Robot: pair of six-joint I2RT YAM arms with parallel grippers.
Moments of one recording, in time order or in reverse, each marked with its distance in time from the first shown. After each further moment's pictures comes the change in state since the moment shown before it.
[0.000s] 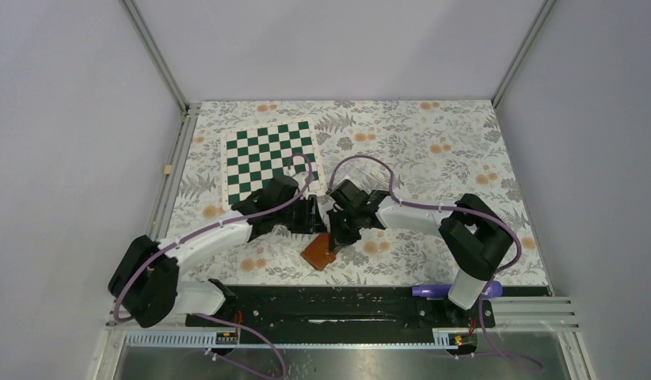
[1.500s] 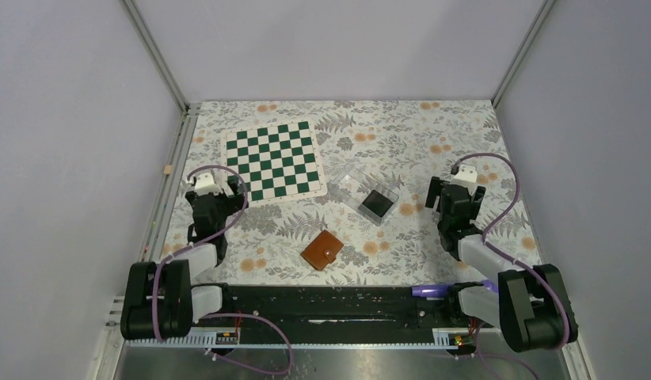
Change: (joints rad) left arm 0.739 -0.193 -0.515 0.835 -0.379 0.377; right arm -0.694 -0.610 -0.690 0.690 0.829 -0.543
